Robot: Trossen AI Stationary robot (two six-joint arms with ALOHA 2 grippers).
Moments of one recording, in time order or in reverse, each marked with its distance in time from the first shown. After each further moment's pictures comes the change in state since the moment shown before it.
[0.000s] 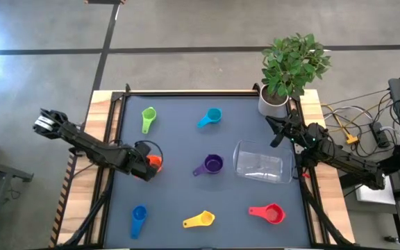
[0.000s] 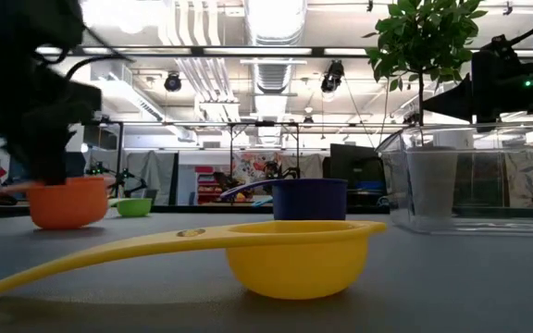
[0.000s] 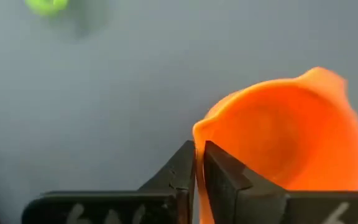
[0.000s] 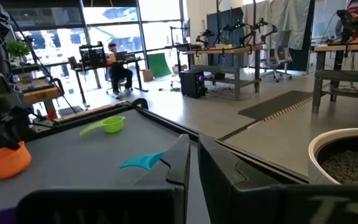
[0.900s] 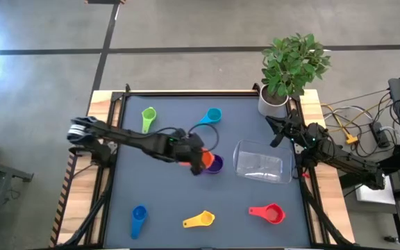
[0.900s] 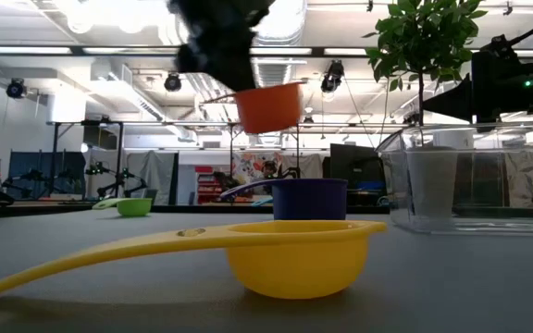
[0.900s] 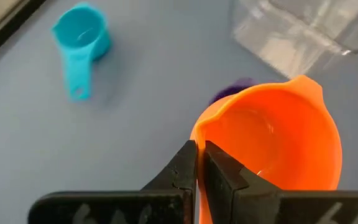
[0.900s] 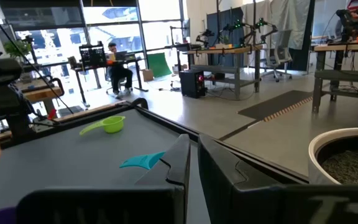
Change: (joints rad) left arm 0.220 0.500 0.796 0.151 0.013 0.737; right arm 0.000 0.000 0.000 -0.001 0.000 0.000
